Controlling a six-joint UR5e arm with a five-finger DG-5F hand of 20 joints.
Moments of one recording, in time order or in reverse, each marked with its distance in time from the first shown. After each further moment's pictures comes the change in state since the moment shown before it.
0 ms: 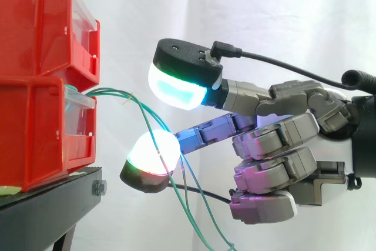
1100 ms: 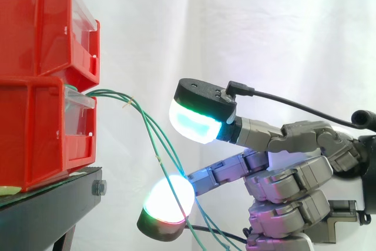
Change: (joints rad) arm -0.027 0.000 -0.068 0.000 -0.057 0.080
